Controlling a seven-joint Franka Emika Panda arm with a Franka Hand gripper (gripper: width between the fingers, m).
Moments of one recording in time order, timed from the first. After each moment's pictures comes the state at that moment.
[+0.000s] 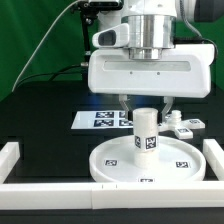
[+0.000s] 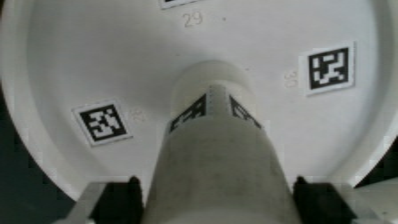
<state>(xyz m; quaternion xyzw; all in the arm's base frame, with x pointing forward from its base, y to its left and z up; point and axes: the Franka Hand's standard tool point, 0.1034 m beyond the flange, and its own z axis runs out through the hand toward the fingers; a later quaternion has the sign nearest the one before) 0.554 0.028 0.081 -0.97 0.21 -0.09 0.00</state>
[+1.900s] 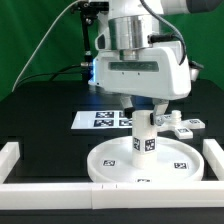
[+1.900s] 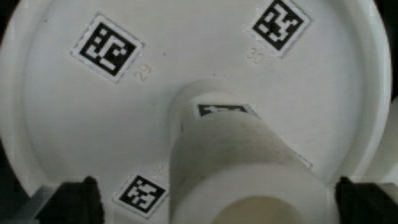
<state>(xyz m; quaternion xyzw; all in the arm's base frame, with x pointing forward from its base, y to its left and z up) 0.552 0.019 0.082 -0.89 0.46 -0.05 0.06</state>
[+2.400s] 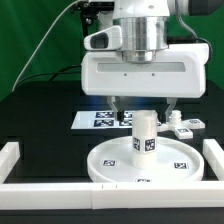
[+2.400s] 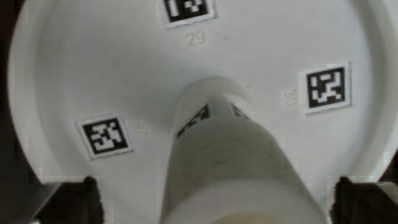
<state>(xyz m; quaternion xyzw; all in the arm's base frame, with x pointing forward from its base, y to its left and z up) 0.558 0.015 0.083 -0.99 0.12 -0.04 0.02</state>
